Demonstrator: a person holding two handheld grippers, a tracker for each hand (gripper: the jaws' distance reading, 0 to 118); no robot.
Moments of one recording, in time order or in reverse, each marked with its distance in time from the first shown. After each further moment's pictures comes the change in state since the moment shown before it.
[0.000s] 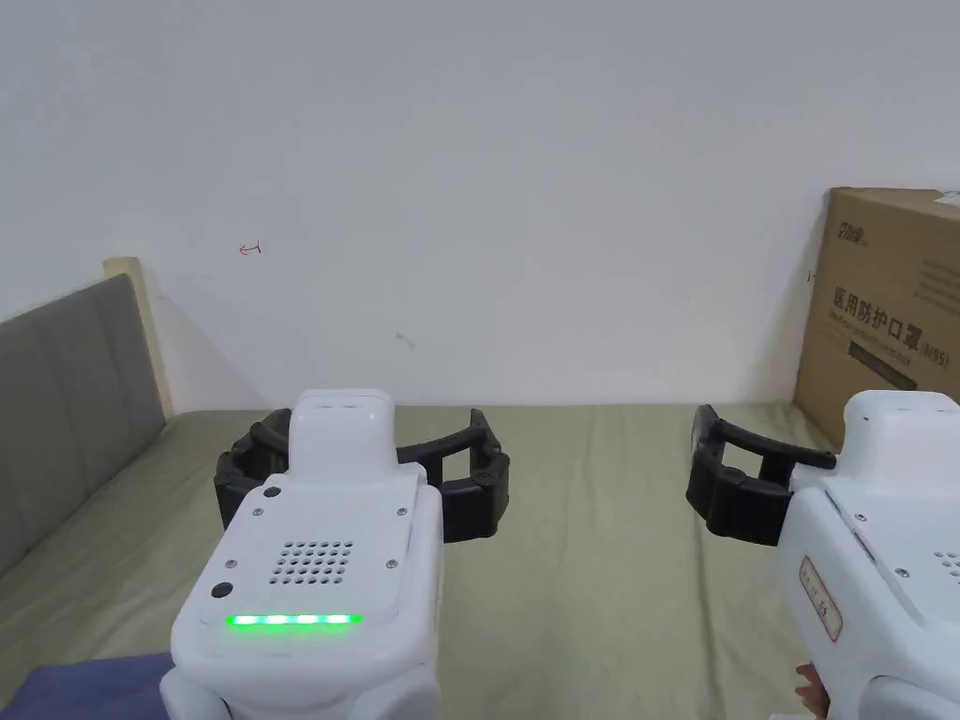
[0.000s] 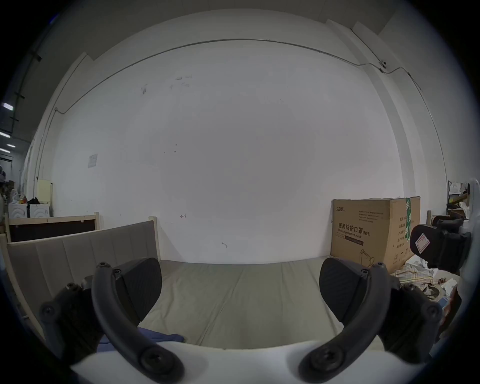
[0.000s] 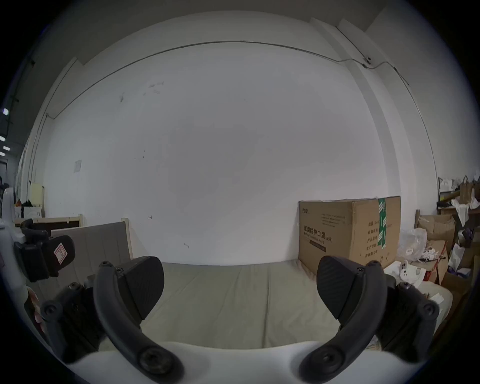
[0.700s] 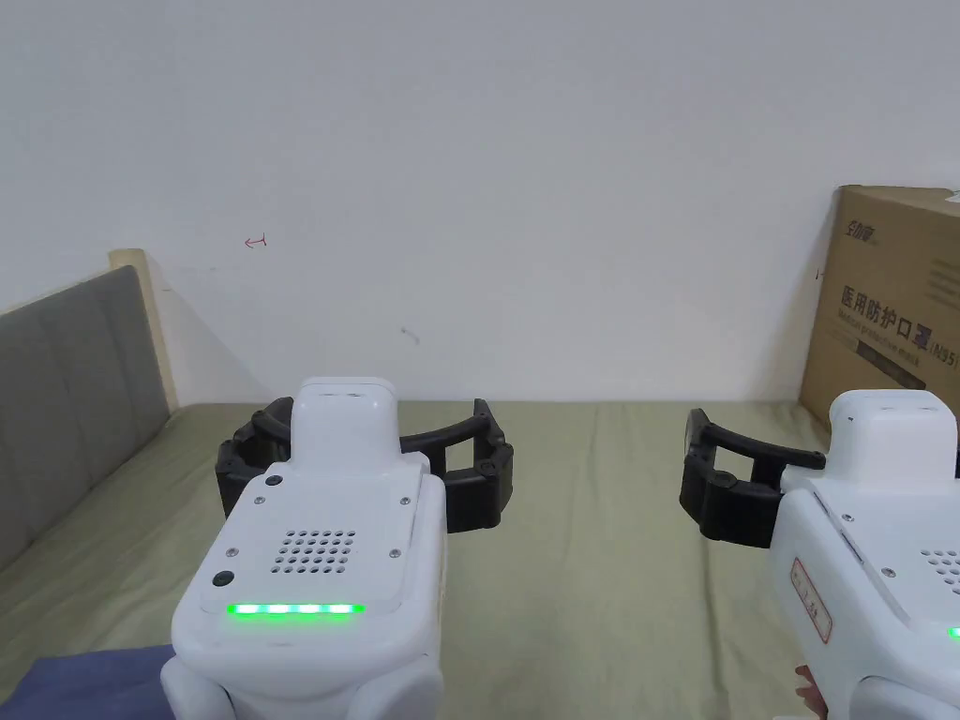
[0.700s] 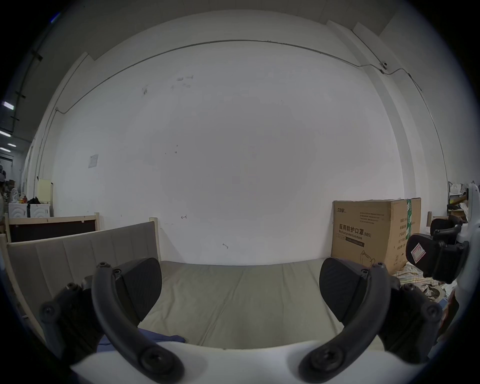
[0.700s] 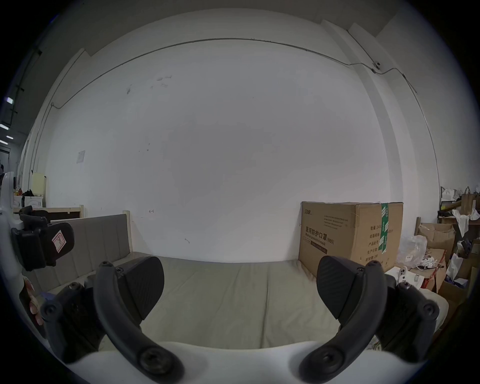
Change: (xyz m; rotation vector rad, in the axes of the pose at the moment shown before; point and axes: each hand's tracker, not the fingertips) left arm -0.004 0.002 -0.002 0.005 0.003 0.002; right arm -0.008 -0.002 -0.005 -0.017 0.013 0.038
